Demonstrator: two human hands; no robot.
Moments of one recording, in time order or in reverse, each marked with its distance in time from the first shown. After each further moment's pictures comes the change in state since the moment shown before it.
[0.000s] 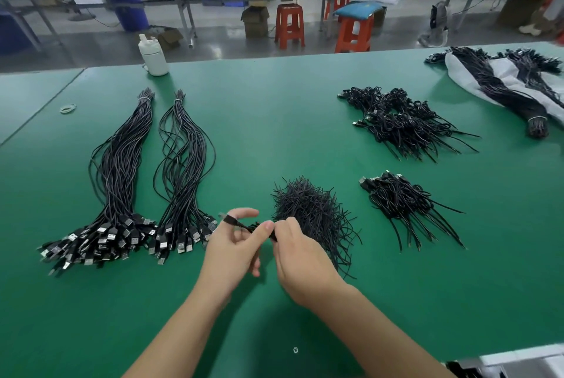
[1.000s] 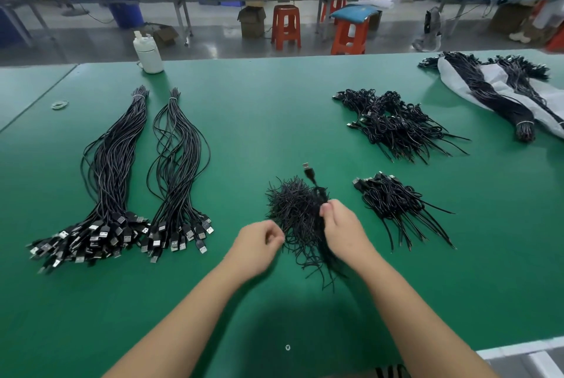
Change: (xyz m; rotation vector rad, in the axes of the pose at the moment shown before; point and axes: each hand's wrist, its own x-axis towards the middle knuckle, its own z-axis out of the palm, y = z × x) left_hand 0.038 -0.029 0.029 0.749 -0.287 0.097; right_hand 0.018 0.080 -0.027 0.319 0.151 0.406
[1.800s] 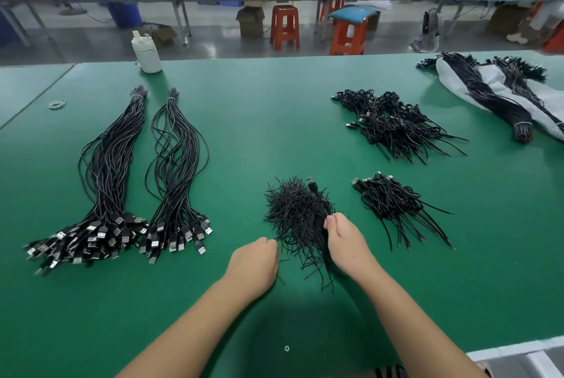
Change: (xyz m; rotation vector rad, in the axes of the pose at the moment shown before) left_hand -0.003 -0.020 0.029 0.629 -0.093 0.085; right_hand -0.007 0.026 0.012 0.019 -0.015 0.079
